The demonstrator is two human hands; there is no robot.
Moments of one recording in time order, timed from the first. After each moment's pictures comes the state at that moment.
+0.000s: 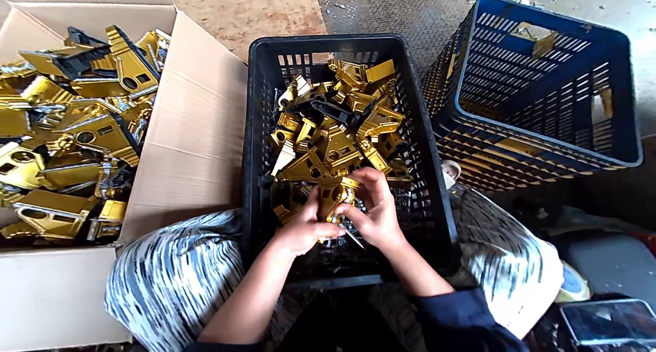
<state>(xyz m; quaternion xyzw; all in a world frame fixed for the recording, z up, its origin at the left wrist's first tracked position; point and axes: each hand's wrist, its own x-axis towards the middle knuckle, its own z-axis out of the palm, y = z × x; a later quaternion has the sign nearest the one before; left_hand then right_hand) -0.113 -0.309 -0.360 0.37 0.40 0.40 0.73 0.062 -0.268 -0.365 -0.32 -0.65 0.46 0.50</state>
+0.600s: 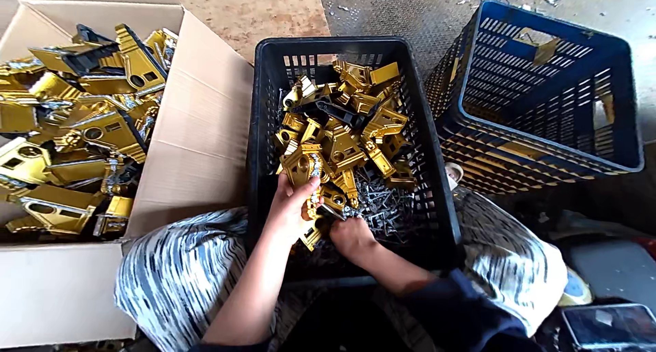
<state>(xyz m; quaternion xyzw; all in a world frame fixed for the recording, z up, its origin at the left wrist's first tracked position) -0.123 -0.298 -0.331 0.17 0.47 0.60 0.62 0.015 -0.295 -0.362 -0.41 -0.82 0.25 -0.32</state>
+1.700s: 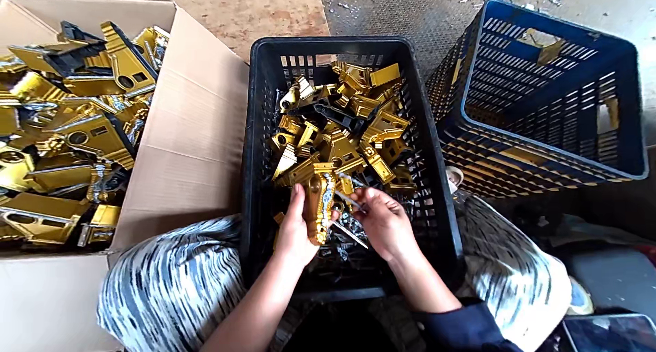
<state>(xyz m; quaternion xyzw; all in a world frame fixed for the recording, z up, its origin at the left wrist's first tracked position) -0.098 -0.304 -0.343 0.07 0.38 0.64 0.66 0.063 -0.272 -0.345 -0.42 -0.32 0.69 0.48</state>
